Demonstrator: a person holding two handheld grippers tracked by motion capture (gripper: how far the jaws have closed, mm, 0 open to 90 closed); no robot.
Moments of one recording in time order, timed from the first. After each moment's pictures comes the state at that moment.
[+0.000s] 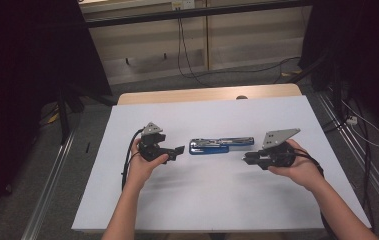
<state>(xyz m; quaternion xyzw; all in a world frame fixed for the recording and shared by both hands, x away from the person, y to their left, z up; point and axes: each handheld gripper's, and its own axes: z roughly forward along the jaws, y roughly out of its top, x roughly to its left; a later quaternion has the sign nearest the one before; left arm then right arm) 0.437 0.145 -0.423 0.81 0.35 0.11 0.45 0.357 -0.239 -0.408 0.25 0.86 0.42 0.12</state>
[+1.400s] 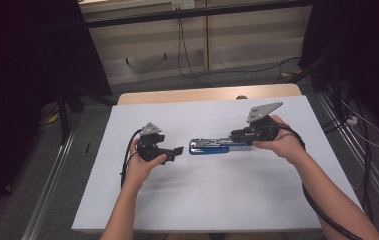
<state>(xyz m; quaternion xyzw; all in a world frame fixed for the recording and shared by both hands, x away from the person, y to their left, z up) 0.436 0.148 -0.422 0.81 0.35 0.10 0.45 0.418 -0.213 -0.382 0.23 0.86 0.44 0.12</state>
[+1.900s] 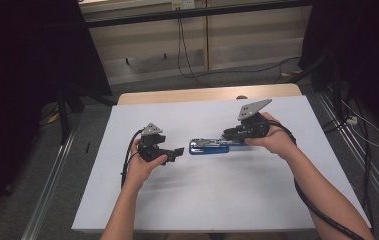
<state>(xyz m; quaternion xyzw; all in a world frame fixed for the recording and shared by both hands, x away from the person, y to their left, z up) 0.436 0.146 -0.425 0.82 0.35 0.10 0.45 0.433 -0.195 -0.383 0.22 0.87 0.43 0.10</state>
